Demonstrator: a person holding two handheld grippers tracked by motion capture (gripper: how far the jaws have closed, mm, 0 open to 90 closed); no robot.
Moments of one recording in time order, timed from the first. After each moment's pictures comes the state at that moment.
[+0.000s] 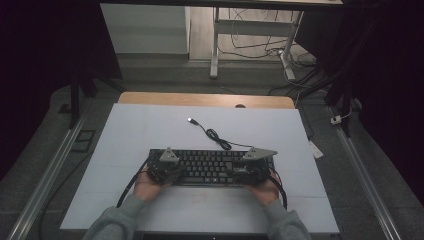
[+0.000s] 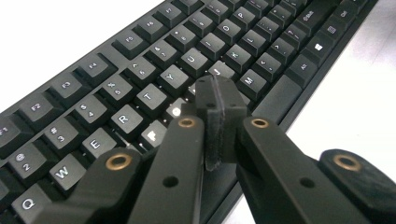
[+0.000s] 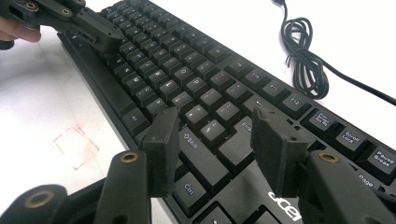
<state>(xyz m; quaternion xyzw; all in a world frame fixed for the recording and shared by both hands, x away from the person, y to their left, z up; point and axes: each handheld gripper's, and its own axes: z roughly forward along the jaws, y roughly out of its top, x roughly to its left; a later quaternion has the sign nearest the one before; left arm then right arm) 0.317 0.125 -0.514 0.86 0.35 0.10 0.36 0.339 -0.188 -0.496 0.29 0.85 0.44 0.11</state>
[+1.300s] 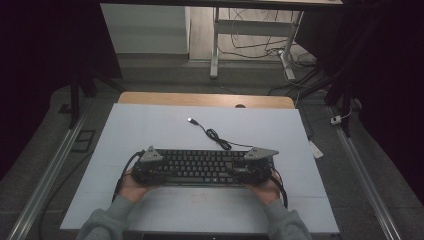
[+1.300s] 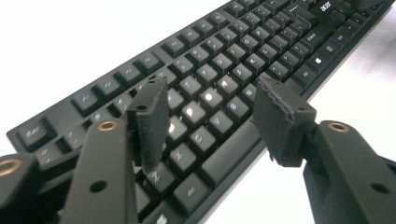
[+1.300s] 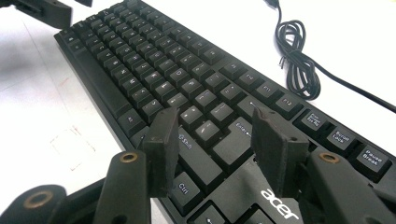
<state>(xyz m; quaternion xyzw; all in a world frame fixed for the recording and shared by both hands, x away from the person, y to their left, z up) 0.294 0.166 -0.497 0.82 0.39 0.13 0.40 0.340 -0.191 -0.494 0.29 0.84 0.44 0.12</state>
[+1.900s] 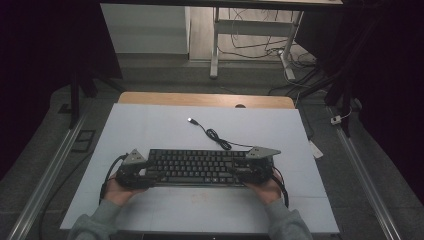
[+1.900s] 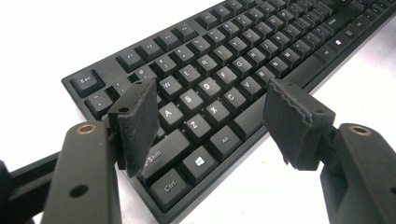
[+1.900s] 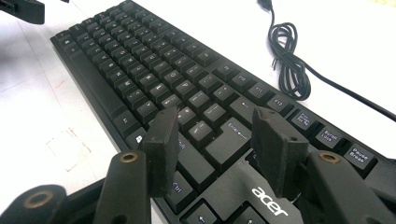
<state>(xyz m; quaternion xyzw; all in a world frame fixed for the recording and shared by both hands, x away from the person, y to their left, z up) 0.283 0.201 -0.502 0.81 0.42 0.13 0.40 0.342 -0.195 -0.492 0.29 0.84 0.44 0.12</state>
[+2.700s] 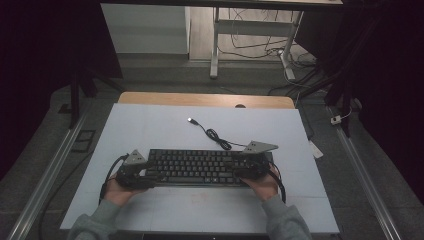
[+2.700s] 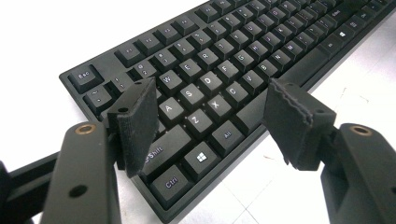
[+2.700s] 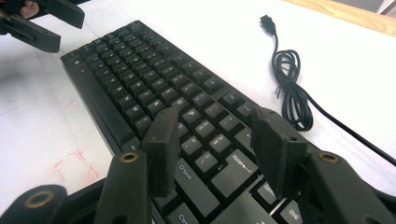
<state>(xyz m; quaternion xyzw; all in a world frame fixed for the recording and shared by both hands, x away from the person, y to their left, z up) 0.284 0.199 -0.504 0.81 0.42 0.12 0.39 0.348 -0.181 -0.477 0.28 0.84 0.45 0.12</state>
